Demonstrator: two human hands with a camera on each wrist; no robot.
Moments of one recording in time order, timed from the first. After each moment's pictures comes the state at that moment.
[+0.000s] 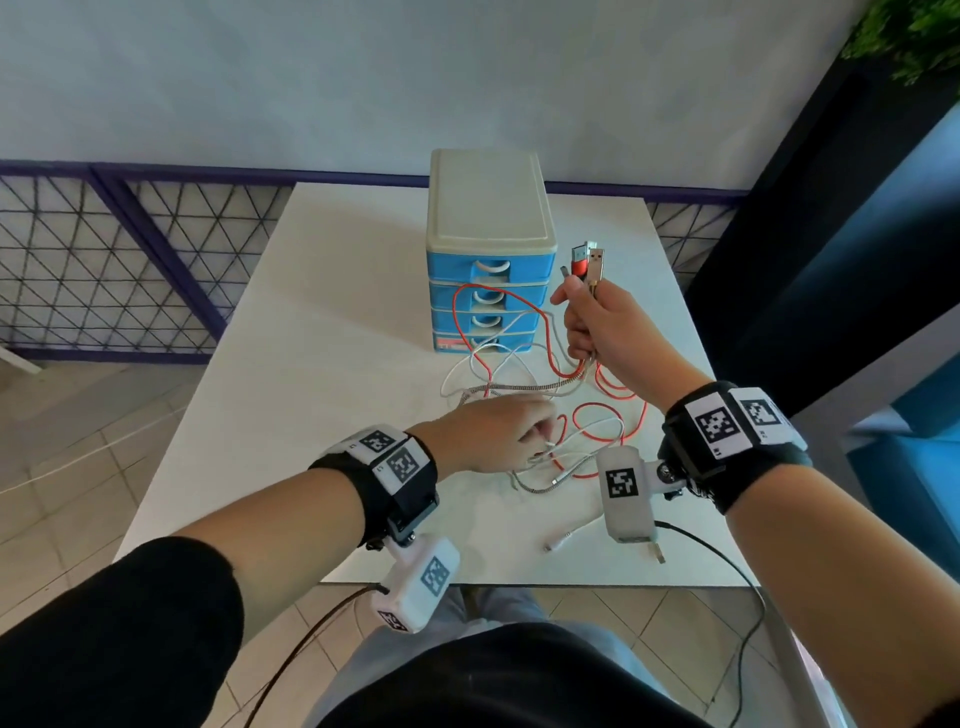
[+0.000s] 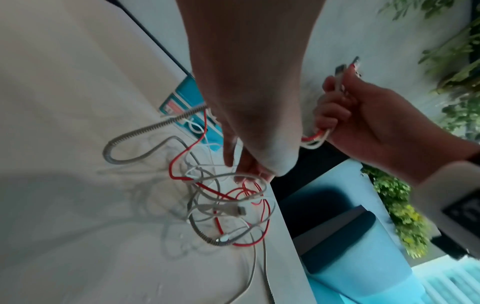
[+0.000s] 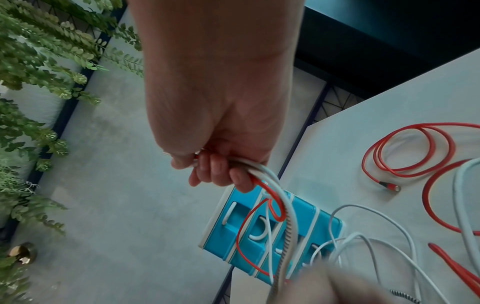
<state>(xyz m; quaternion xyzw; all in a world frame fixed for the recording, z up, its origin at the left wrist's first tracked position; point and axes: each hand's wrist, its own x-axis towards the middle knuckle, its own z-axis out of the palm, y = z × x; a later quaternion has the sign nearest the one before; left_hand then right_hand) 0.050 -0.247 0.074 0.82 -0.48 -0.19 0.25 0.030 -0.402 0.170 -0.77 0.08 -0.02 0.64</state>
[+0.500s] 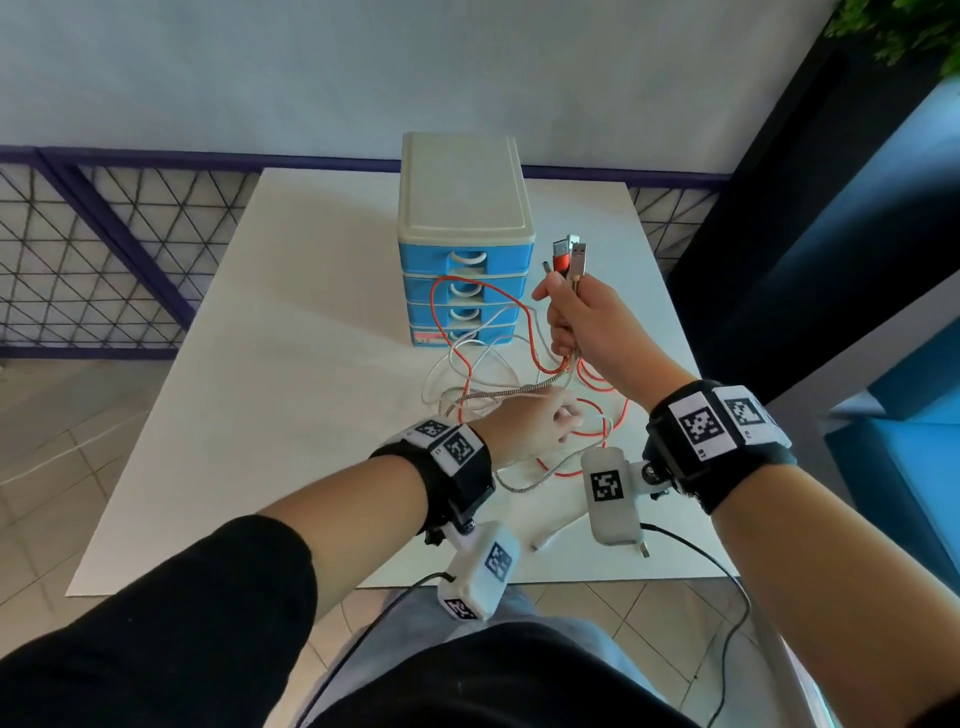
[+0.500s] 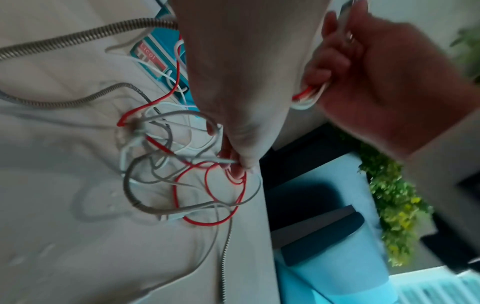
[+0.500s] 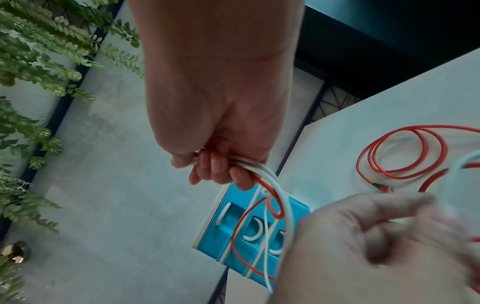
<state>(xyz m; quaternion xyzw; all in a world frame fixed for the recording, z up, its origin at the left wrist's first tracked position) 0.044 -0.313 0.056 0.85 -0.36 -0.23 0.32 0.032 -0.407 0.166 -0.78 0.09 -0.02 0.62</state>
